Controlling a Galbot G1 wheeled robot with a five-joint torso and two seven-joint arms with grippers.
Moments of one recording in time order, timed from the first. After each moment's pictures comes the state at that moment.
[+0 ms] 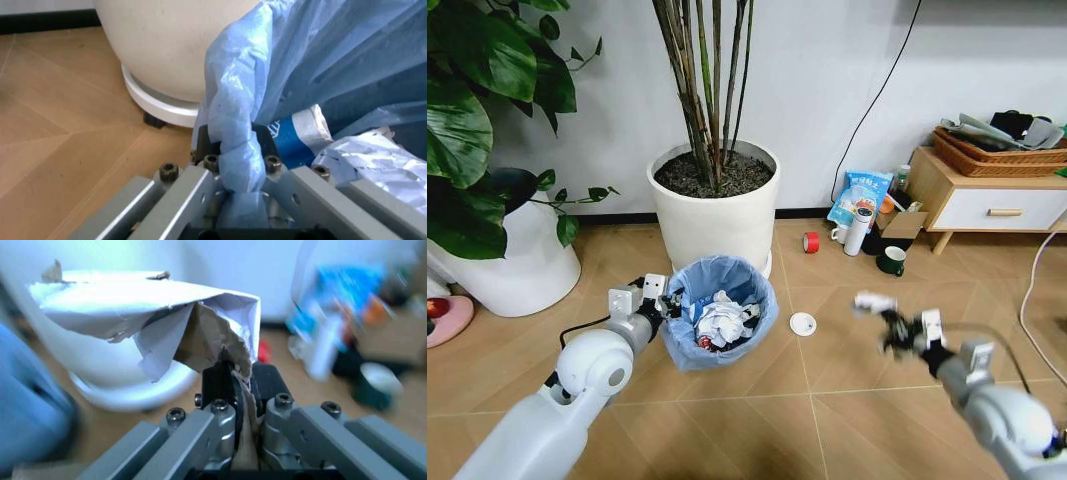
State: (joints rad) left arm 1.05 -0.93 -0.19 -2.06 -0.85 0.65 -0.38; right arm -1.42 0.92 0.65 2.09 0.71 -0.31 -0.04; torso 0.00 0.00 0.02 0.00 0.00
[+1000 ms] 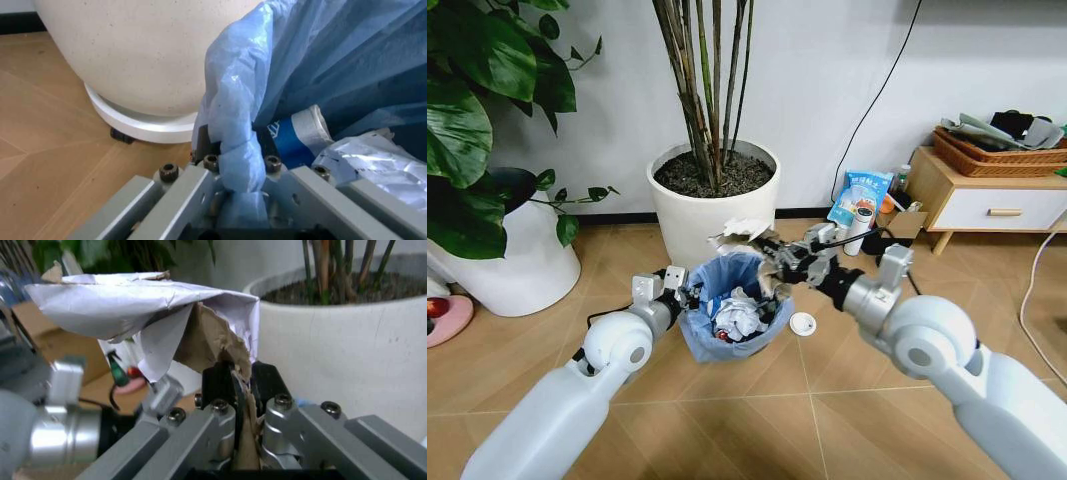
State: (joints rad) left arm 0.88 -0.96 -0.06 -1.94 -0.90 0.64 -0.36; right arm -0.86 0.83 0.04 2.18 0.99 -0.39 0.04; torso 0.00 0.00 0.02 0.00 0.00
